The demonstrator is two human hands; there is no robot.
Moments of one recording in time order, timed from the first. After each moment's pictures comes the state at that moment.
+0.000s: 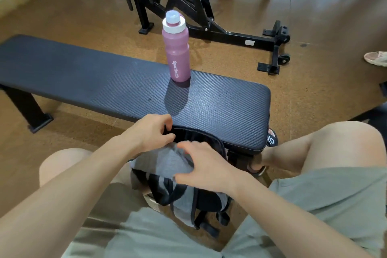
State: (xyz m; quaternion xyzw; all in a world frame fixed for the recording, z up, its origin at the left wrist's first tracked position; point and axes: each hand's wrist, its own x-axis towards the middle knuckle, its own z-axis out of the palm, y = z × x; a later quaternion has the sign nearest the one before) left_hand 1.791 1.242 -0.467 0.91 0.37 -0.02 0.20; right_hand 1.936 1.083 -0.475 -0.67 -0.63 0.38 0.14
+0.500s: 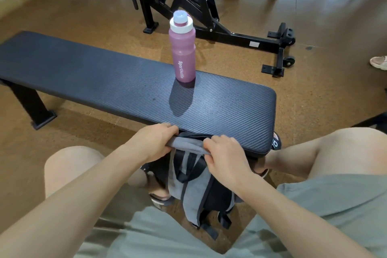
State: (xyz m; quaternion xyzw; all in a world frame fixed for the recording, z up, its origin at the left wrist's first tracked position) left_hand 1.782 1.231 -0.482 0.94 0.31 -0.11 0.11; right_hand 1.960 1.079 -0.508 -0.72 -0.68 0.04 0.16
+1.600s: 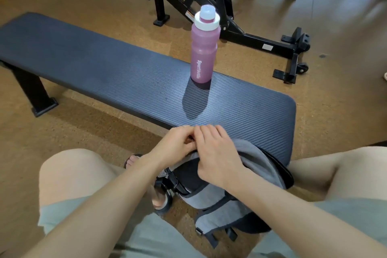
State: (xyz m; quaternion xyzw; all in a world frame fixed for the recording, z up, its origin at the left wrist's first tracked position) left_hand 1.795 1.238 -0.533 0.84 0.35 0.10 0.41; right_hand 1.929 1.140 -0.506 -0.67 -0.74 0.04 0.03
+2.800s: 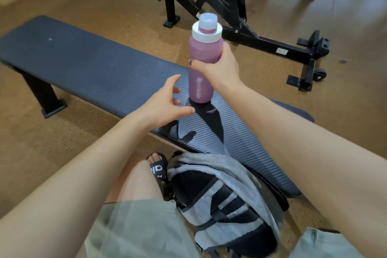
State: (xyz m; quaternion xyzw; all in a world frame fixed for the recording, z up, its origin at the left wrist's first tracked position) left_hand 1.805 1.337 -0.449 0.74 0.49 0.11 0.45; right_hand 1.986 1.339 -0.439 -0.70 -0.43 0.29 0.49
